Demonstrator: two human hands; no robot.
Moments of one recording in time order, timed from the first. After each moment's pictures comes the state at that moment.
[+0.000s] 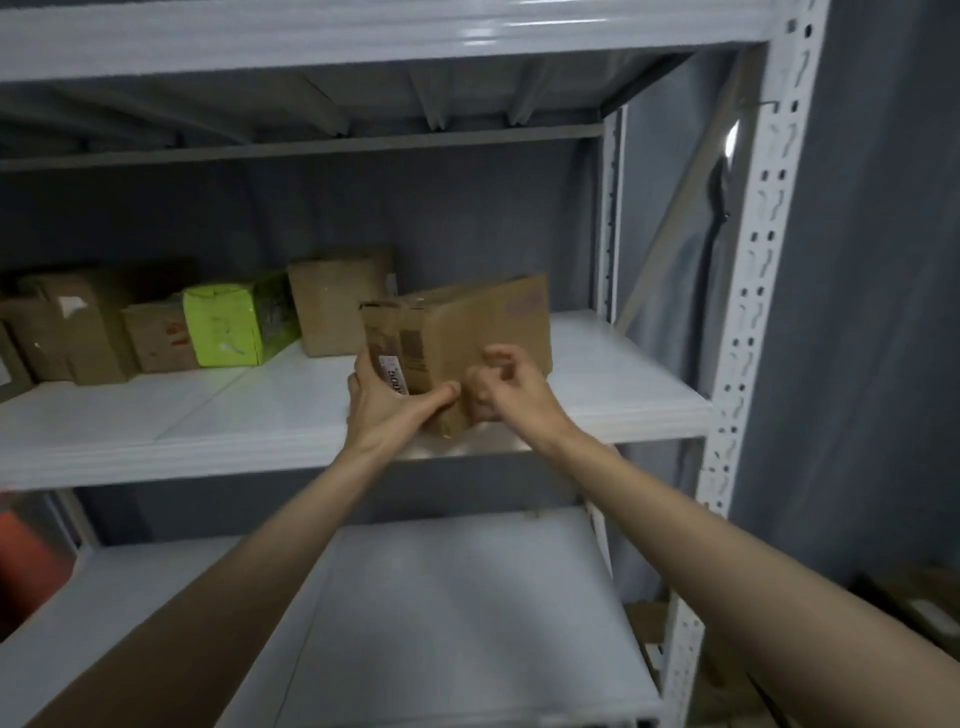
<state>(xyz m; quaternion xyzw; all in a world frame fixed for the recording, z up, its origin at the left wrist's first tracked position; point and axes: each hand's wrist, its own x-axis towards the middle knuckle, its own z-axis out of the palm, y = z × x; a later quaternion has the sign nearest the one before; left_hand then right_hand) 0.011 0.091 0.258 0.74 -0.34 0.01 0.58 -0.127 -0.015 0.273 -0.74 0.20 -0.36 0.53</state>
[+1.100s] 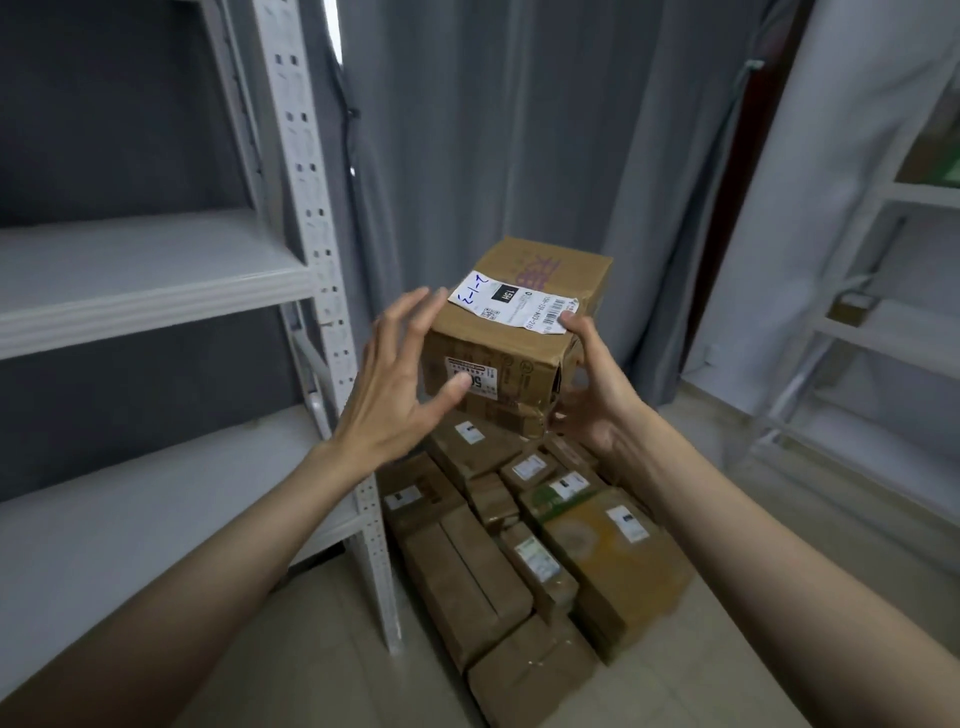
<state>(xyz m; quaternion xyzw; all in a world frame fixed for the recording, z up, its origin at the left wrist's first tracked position) -0.418 0.039 0.184 0.48 -0.75 0.08 0.45 -0.647 0.003 0.209 -0.40 0.44 -0.44 0.67</state>
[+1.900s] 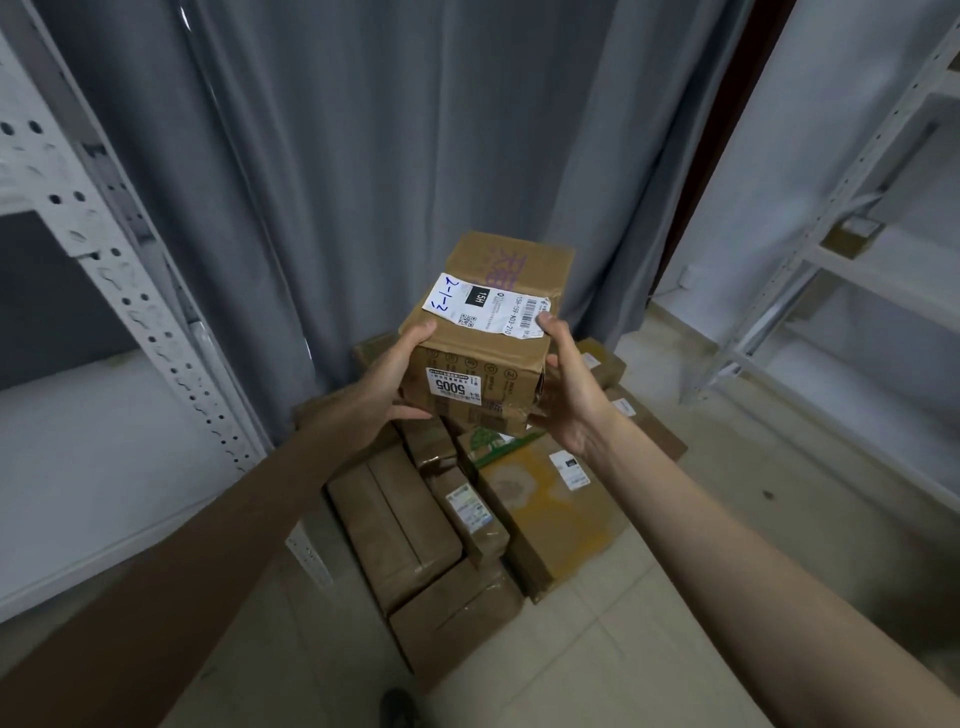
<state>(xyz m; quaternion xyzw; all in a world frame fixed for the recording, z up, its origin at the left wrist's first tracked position) -0.547 -0.158 0.079 0.58 -0.38 -0.58 0.43 -0.756 -0.169 0.099 -0.36 0.52 -0.39 0.67</state>
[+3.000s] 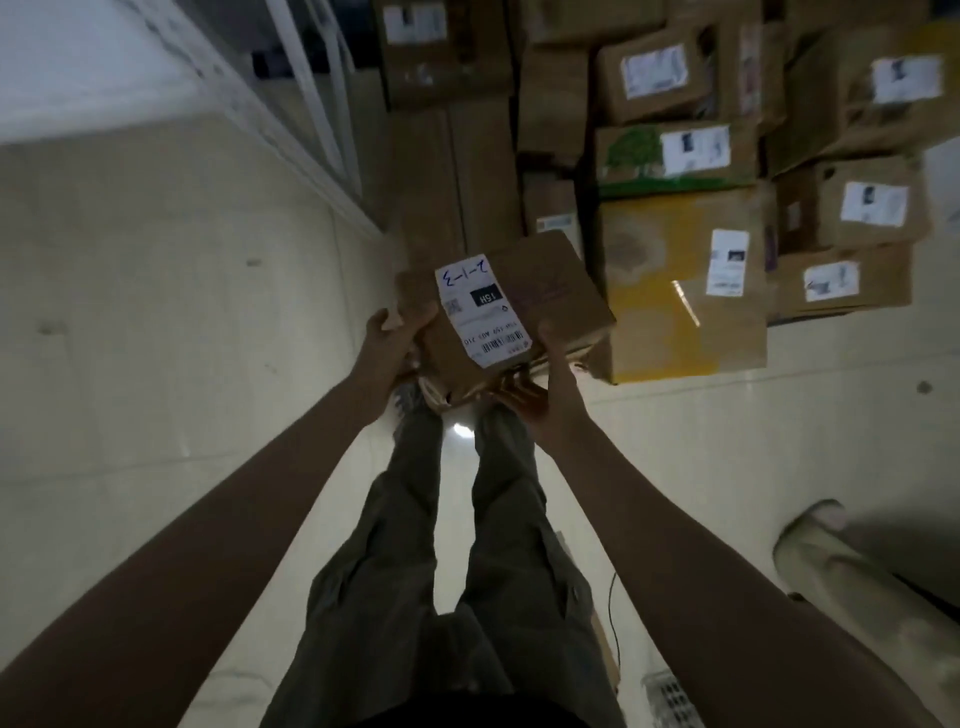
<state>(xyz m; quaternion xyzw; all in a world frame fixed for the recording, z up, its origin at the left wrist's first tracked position) -0.548 -0.104 -0.292 0.70 0.10 -0.59 0.38 -0.728 -0.180 -0.290 -0.06 0.62 -0.14 0.77</state>
